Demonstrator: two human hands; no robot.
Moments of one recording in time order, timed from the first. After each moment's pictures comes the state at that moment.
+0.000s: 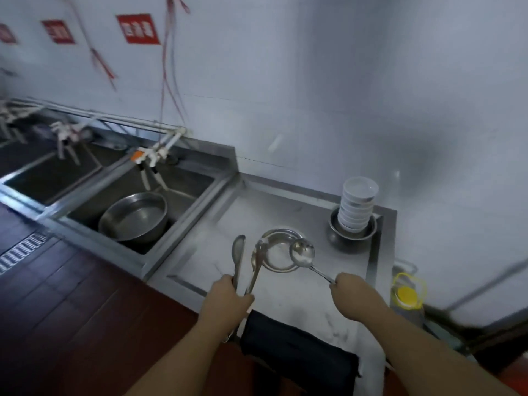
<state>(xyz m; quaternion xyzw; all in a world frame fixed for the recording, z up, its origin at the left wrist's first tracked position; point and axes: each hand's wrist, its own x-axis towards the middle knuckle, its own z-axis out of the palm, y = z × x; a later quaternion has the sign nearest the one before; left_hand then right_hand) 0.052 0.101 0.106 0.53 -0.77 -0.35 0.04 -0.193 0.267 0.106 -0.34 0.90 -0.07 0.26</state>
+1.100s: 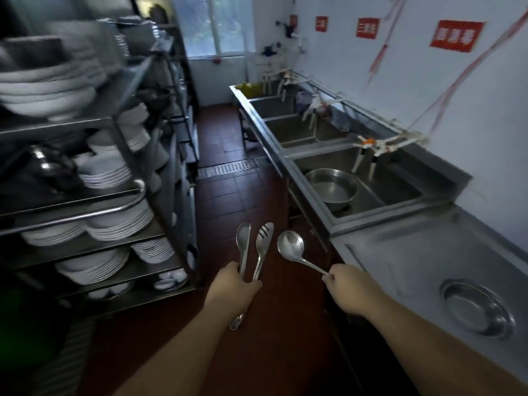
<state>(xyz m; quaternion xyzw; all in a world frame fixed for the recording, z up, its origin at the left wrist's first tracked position) 0.478 0.197 0.160 0.79 -0.49 -0.30 0.23 0.208 0.149 0.181 -0.72 0.65 -0.01 0.23</state>
